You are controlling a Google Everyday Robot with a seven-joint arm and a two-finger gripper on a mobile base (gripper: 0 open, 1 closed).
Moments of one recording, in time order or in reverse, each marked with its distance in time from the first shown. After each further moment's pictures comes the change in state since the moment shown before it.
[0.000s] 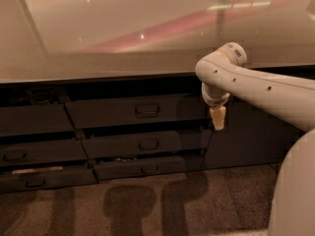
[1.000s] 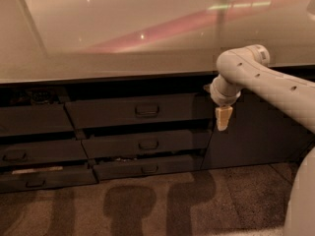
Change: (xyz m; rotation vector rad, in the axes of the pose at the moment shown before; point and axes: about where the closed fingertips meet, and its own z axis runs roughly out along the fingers) arm 0.003 0.002 0.006 0.001 -0.208 -0.039
